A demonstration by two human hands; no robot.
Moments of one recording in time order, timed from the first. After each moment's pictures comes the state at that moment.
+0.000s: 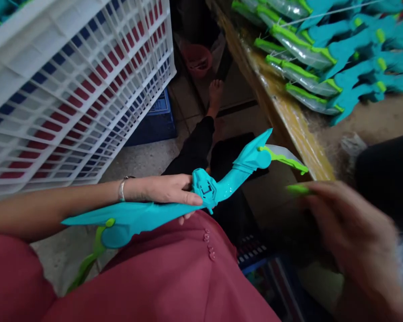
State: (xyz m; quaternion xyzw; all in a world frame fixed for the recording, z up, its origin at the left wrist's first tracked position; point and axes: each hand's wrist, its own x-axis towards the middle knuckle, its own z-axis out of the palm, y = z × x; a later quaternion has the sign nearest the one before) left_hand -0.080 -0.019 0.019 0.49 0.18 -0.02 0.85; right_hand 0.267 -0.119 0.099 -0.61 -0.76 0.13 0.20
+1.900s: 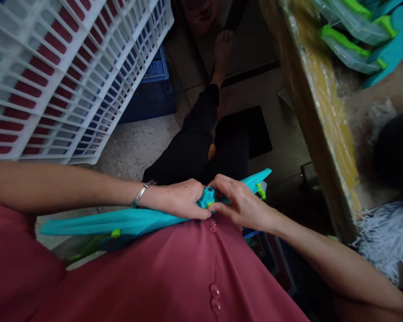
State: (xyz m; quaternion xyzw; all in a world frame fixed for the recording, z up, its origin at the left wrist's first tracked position) left_hand -0.066 -0.087 0.006 0.68 0.31 -0.13 0.65; right_hand 0.141 -0.121 0.026 -0.39 -0.75 0.52 0.14
